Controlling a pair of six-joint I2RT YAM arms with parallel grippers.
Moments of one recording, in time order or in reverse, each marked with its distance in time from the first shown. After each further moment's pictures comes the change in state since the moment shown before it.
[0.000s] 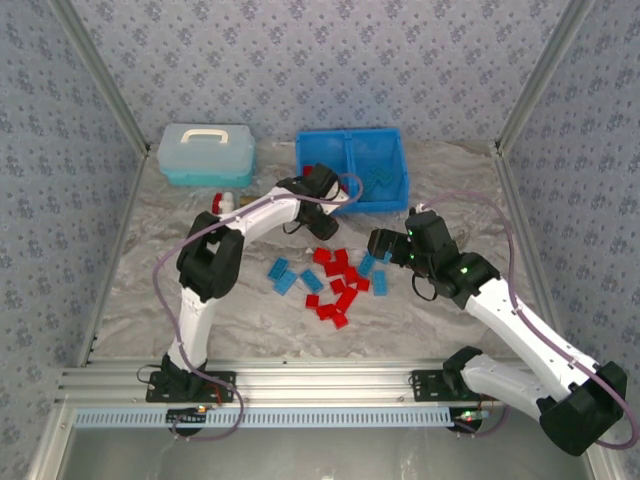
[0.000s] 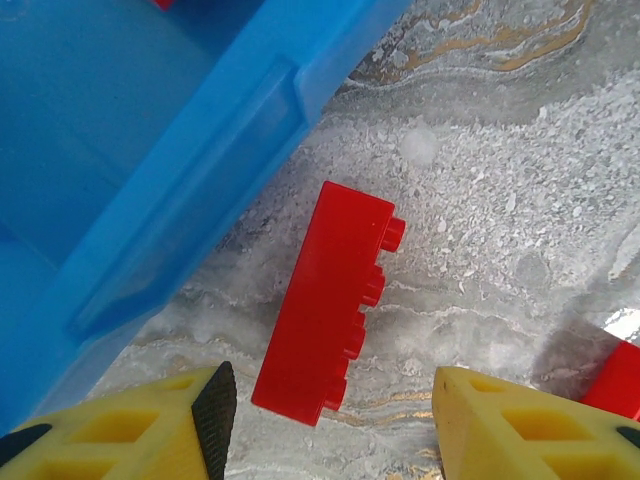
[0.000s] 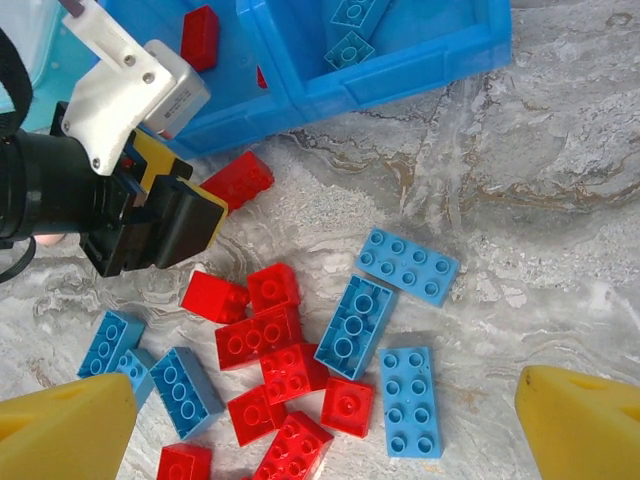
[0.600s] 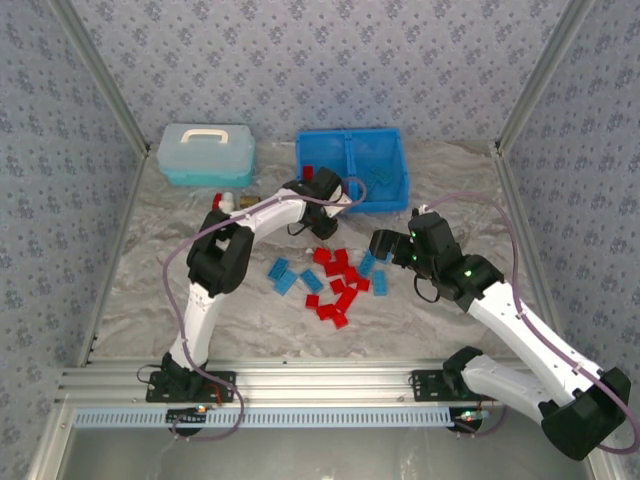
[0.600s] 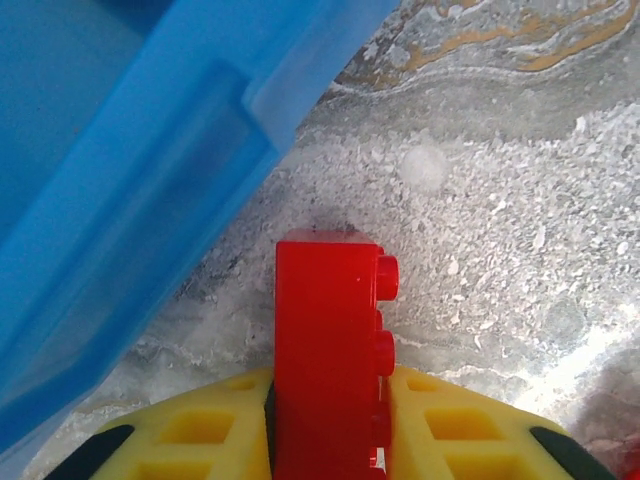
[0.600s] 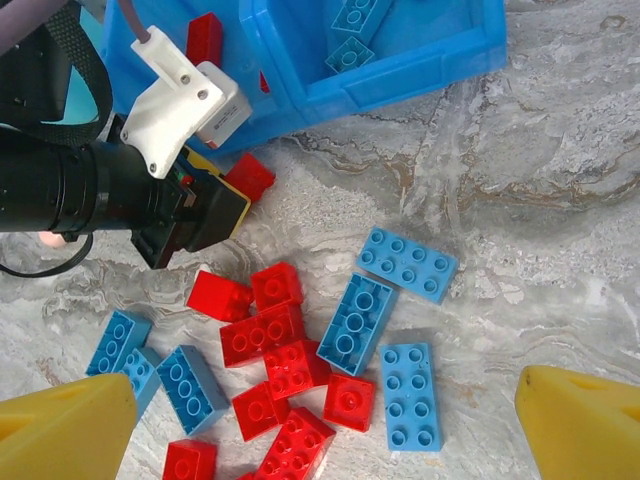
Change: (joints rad) left arm -0.002 0.078 0.040 0.019 0.019 0.003; right arm 0.000 -0.028 -0.001 -0.016 0.000 0.008
